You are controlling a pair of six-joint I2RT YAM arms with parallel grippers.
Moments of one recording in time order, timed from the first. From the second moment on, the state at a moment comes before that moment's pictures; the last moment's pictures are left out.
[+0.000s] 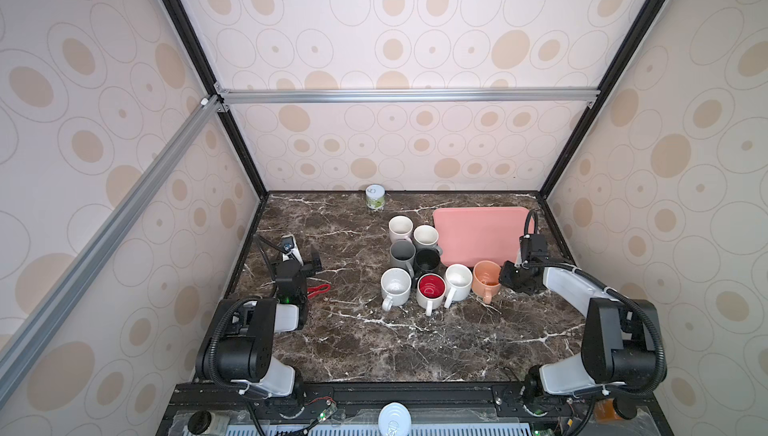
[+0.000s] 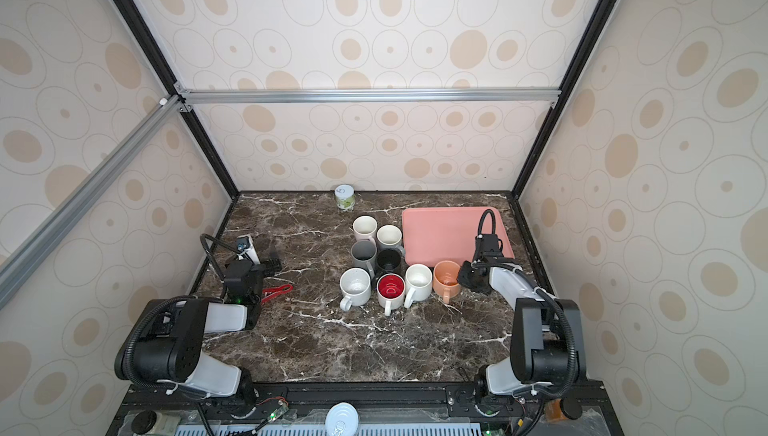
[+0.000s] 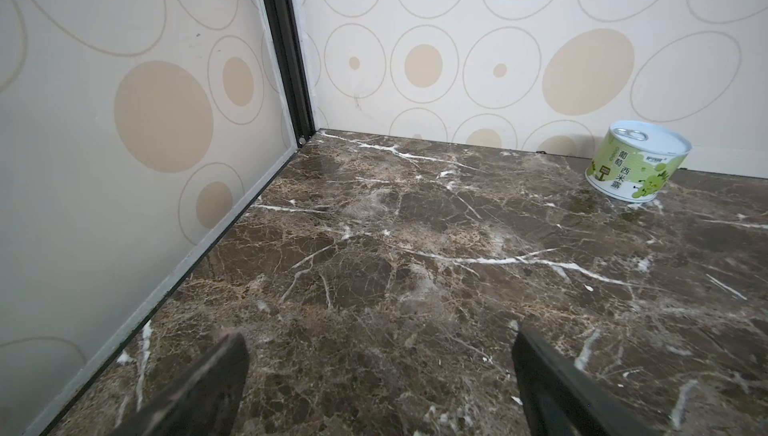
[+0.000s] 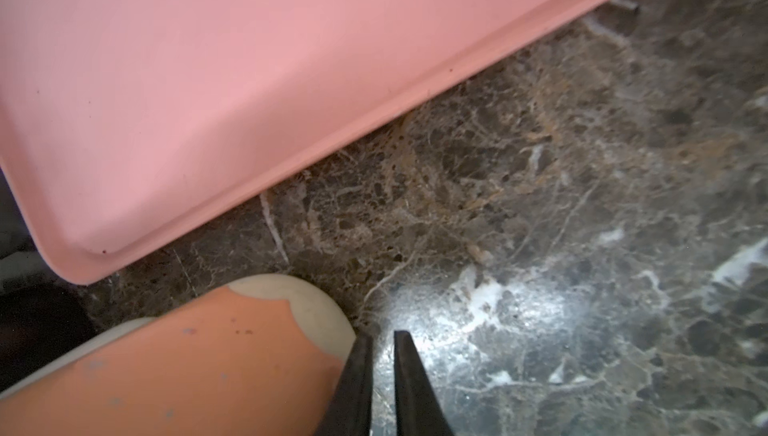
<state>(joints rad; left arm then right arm) 0.01 1.51 0.34 0.97 -0.25 -0.05 -0.03 1.49 0.82 -0.50 -0.09 0.44</state>
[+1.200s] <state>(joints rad) 0.01 1.52 0.34 0.96 -0.24 -0.04 -0.12 1.28 0.59 0.01 -0.26 0.05</state>
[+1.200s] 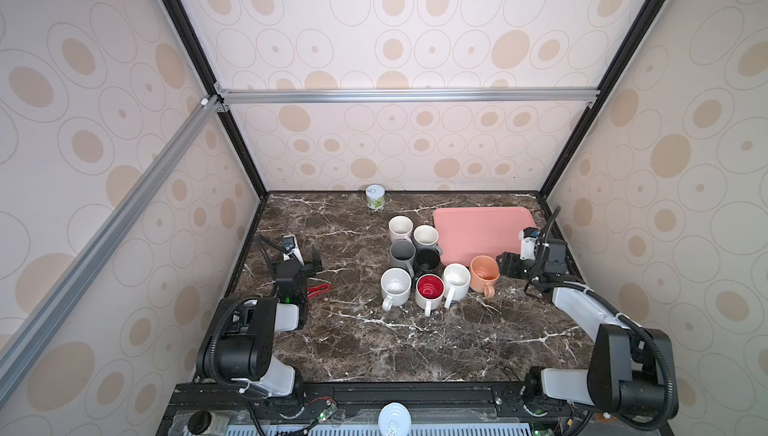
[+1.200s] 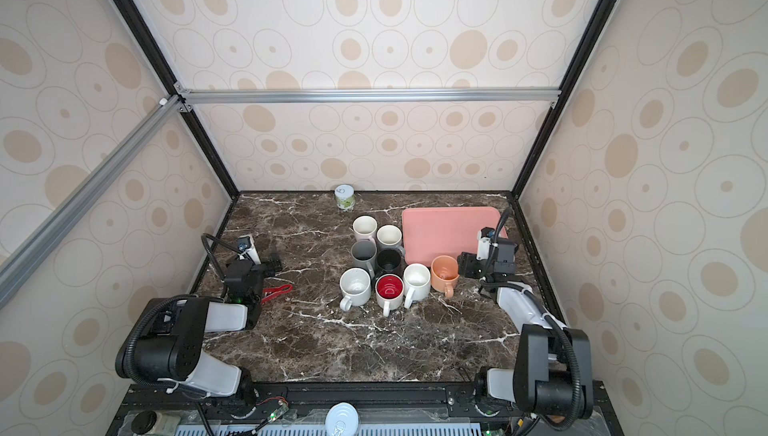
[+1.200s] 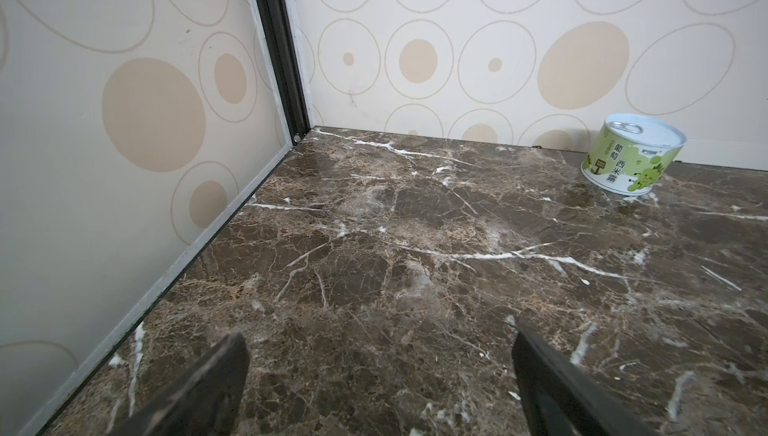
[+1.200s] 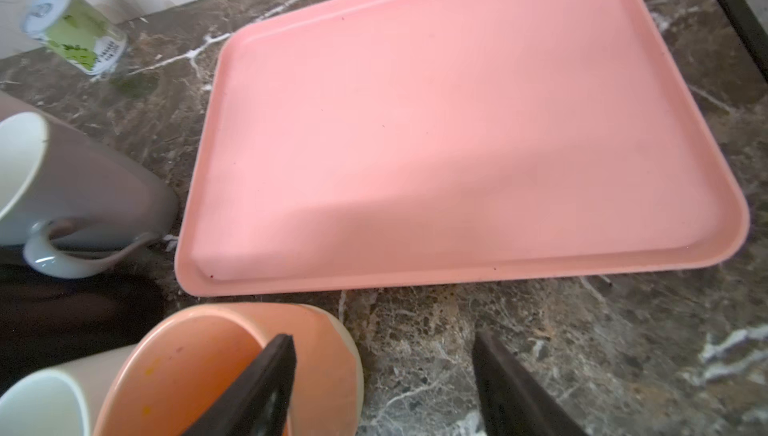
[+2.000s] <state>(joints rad) 0.01 1.53 0.35 0.94 -0.22 -0.04 -0.13 1.19 0.42 0.27 -0.13 0.00</state>
